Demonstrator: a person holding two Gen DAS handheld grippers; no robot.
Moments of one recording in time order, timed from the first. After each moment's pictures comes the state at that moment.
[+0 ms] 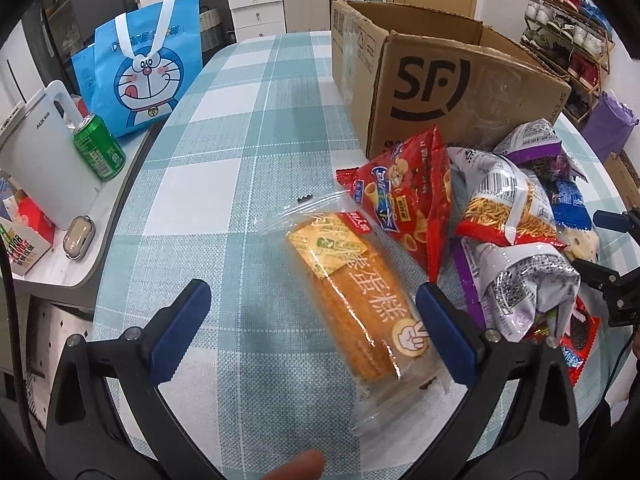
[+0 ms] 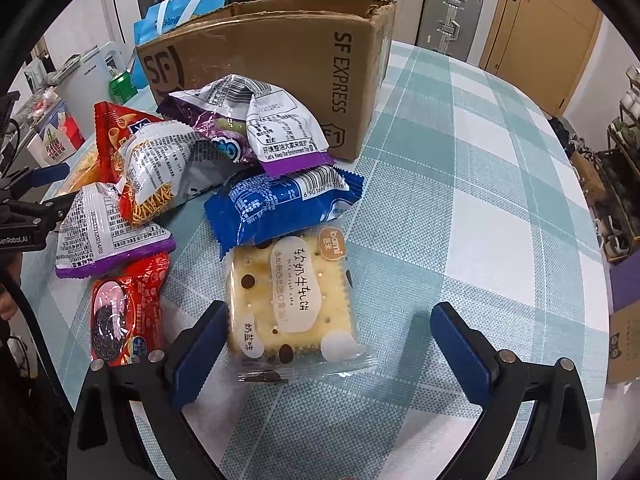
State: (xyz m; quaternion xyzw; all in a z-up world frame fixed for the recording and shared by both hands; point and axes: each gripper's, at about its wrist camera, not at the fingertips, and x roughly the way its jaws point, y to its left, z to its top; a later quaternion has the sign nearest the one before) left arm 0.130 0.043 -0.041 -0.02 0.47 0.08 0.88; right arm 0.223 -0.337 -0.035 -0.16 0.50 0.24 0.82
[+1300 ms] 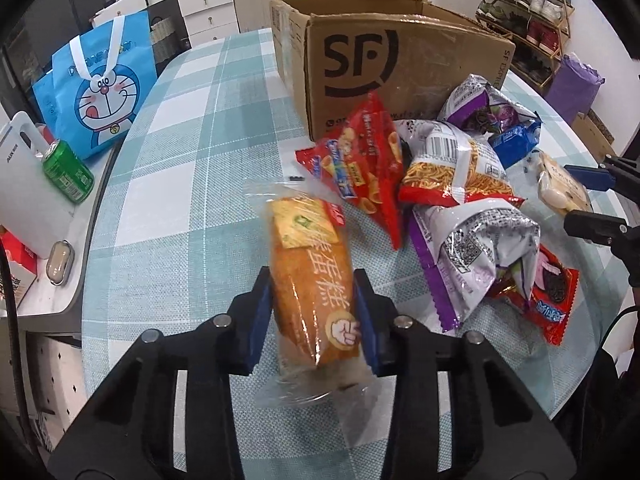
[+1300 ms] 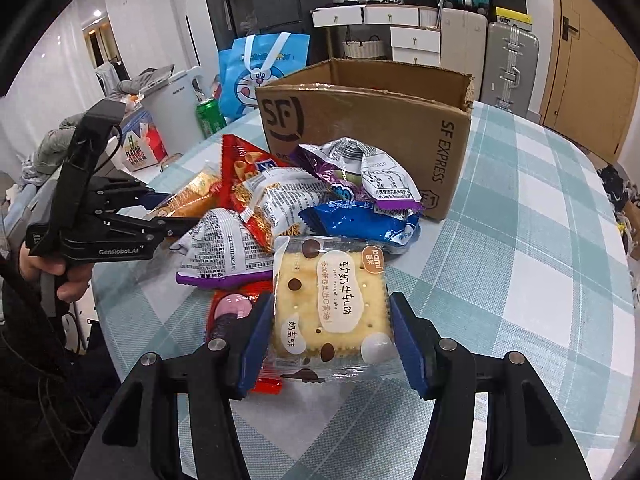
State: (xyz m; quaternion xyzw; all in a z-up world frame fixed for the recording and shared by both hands) left arm 0.118 0.022 -0.035 0.01 0.48 0.00 0.88; right arm 0.182 -0.322 0.010 -0.12 0.43 0.37 0.81
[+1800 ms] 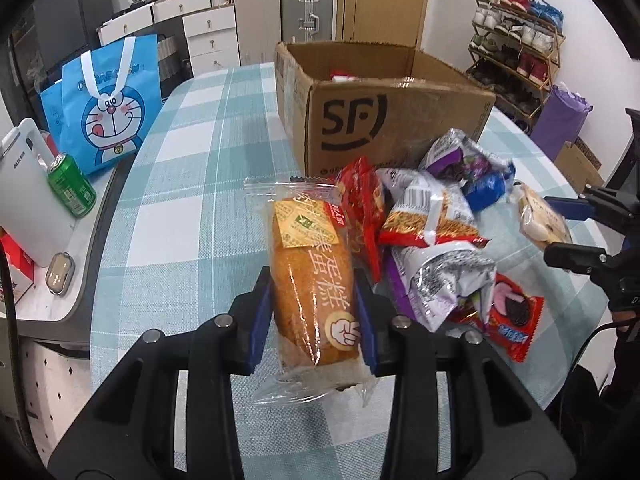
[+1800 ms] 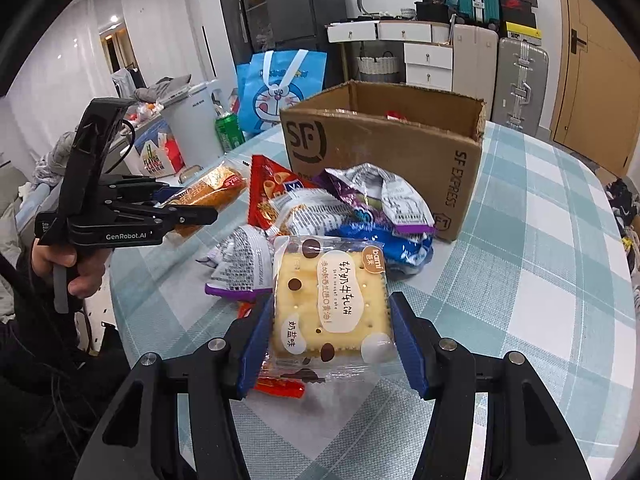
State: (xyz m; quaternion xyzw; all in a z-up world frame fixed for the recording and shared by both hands) left arm 0.103 0.025 0.002 -0.02 0.43 -0.01 0.90; right arm 0.173 -0.326 0.025 -0.11 0.40 0.40 0.82
